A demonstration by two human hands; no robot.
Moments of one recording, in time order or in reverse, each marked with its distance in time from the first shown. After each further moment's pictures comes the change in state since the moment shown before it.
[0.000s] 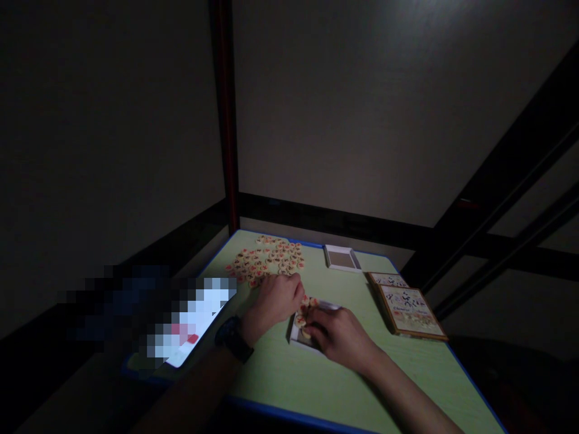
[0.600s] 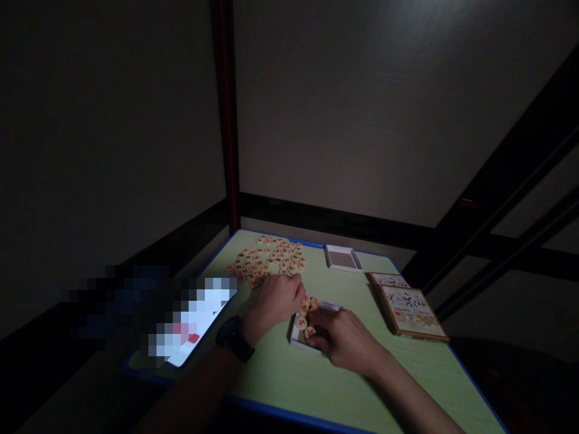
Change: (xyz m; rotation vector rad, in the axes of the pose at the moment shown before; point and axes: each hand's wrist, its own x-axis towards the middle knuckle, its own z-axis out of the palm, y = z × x) left_hand 0.000 0.001 -0.002 -0.002 -0.037 -0.011; right_hand -0.004 -0.004 -0.011 -0.093 -0.118 0.018
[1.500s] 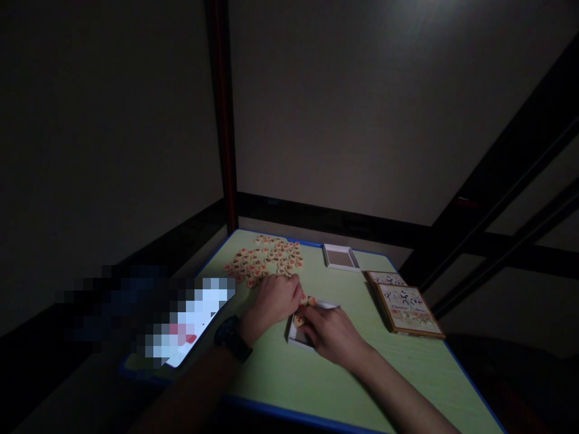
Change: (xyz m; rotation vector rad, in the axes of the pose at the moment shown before) left_hand 0.001 -0.001 0.007 0.009 0.001 0.016; right_hand 0.013 0.001 0.020 -0.063 0.077 -0.041
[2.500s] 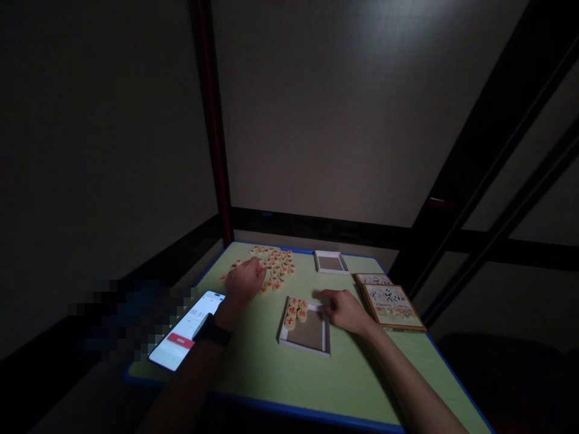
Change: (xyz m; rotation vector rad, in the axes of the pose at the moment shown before) left_hand 0.018 -0.050 -0.023 0.081 0.111 -0.344; right_hand -0.008 0.063 -0.024 0.208 0.083 0.284
